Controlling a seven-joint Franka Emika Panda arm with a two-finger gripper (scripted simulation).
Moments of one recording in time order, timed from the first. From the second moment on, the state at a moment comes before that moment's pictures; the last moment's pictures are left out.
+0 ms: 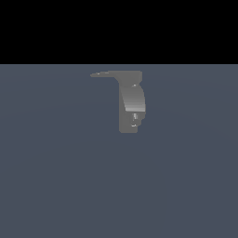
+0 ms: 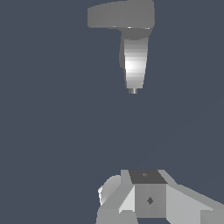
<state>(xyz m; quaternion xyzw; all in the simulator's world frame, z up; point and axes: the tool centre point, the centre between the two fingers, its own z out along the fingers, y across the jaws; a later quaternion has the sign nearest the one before) -0.250 0.011 0.492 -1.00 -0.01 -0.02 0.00</state>
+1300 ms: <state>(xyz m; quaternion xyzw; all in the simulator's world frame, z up) -0.203 0.070 0.451 -0.99 0.13 -0.02 0.00</state>
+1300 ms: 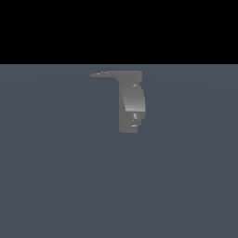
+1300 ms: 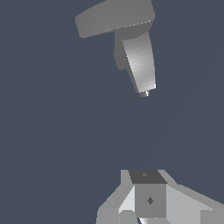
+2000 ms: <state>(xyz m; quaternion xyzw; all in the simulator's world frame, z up) -0.137 0.116 0.409 -0.96 0.27 -0.02 0.00</state>
